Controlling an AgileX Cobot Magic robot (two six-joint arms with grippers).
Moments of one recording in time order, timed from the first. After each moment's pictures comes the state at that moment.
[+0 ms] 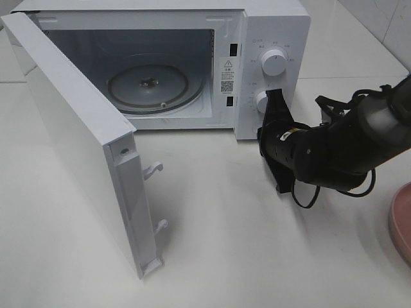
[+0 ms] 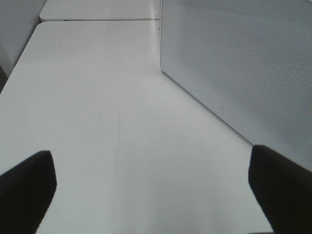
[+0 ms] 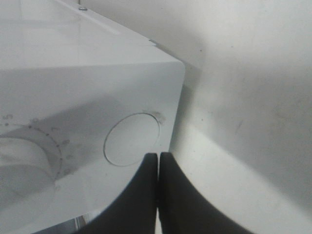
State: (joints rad) left arm 0.09 -0.01 -0.50 -0.15 1.05 0.13; right arm 0.52 2.03 -0.78 0.62 -0.74 1.25
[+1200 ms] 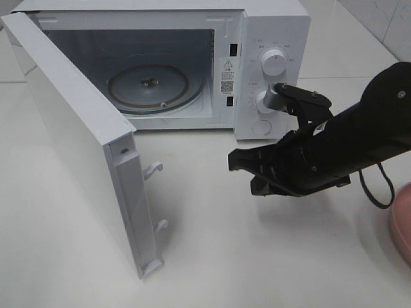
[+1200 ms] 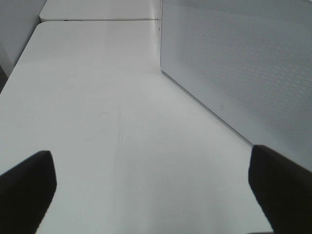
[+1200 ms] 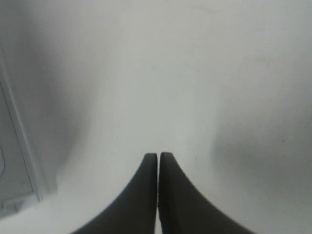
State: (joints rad) left arm 0.09 -0.01 -0.50 -0.15 1.05 0.13; right arm 0.52 1.58 -0.69 0.55 0.19 0.00
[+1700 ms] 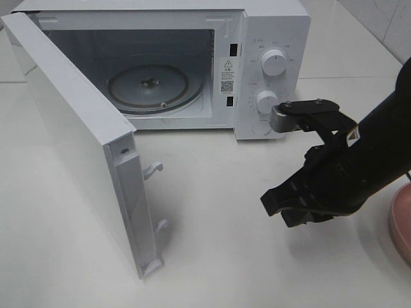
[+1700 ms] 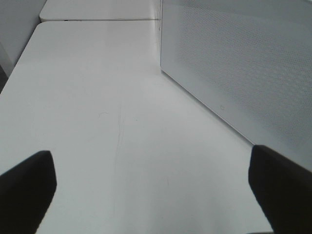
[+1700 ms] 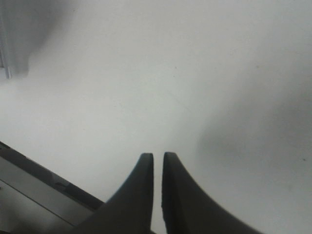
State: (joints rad) left arm 0.09 -0.01 -0.50 -0.15 1.05 0.13; right arm 0.50 1.45 -0.69 0.28 0.51 0.00
